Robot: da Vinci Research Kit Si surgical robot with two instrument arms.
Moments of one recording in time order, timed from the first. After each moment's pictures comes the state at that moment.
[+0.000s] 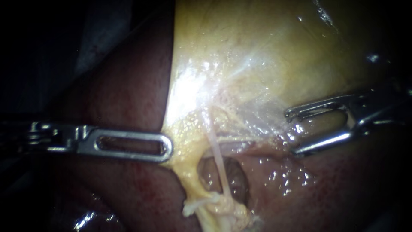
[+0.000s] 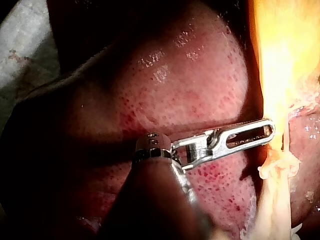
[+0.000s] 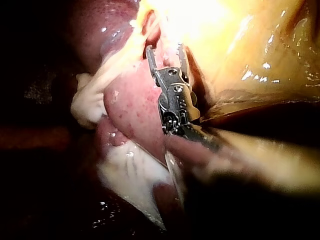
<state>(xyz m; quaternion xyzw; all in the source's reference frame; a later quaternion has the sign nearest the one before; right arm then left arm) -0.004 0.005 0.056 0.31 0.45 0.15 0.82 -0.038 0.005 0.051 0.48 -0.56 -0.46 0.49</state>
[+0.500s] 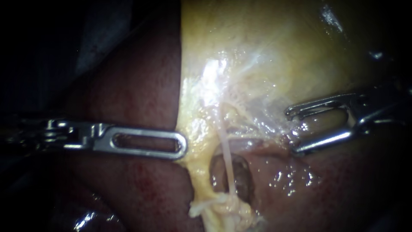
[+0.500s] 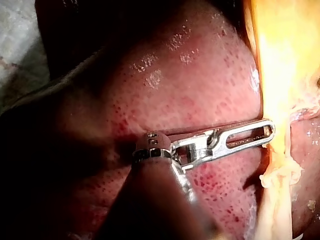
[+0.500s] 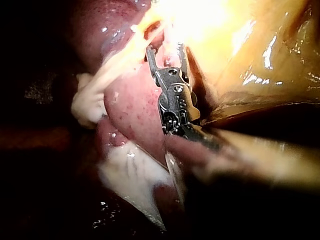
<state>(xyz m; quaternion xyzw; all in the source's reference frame) -0.004 0.005 0.056 0.32 0.45 0.15 0.82 -0.042 0.005 0.055 0.48 -0.57 -0.46 0.49</state>
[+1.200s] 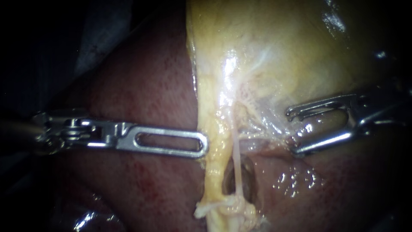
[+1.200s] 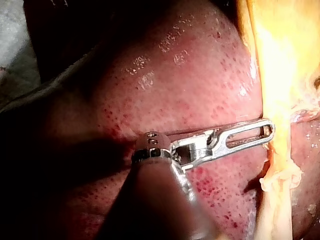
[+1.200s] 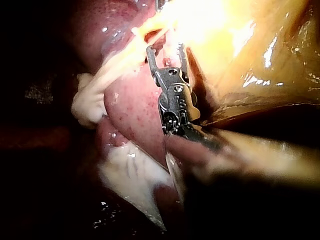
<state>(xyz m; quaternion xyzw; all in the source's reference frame) -0.004 0.005 0.056 0.32 0.45 0.15 0.82 -0.044 0.005 0.056 0.47 -0.56 -0.45 0.50</state>
